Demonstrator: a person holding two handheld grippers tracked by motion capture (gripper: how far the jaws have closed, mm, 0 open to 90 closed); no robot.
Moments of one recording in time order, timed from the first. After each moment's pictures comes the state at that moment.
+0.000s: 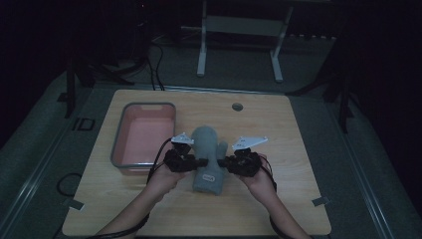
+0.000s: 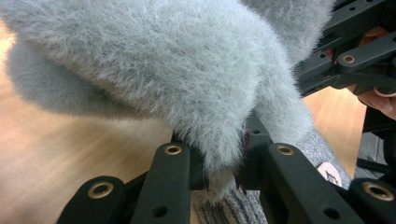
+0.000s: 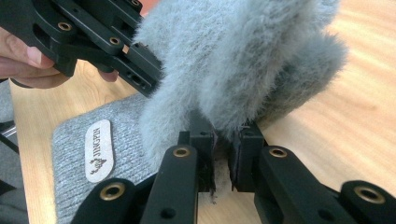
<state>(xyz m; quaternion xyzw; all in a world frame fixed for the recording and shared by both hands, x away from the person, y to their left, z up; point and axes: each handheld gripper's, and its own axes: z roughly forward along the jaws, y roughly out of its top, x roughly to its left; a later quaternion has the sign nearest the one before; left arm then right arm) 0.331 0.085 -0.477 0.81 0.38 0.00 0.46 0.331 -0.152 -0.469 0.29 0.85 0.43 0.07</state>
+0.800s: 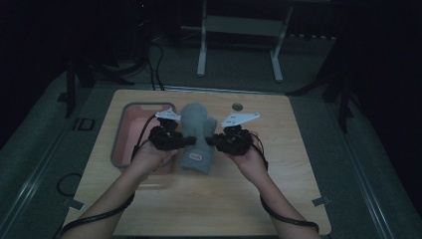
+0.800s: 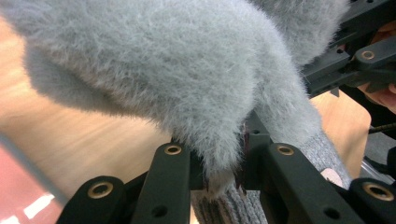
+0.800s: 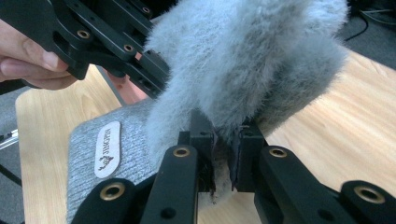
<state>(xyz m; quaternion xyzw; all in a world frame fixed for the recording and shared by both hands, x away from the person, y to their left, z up) 0.356 0.127 -0.417 0.81 0.37 0.05 0.46 0.355 -0.113 -0.407 0.25 0.85 0.46 0.10</state>
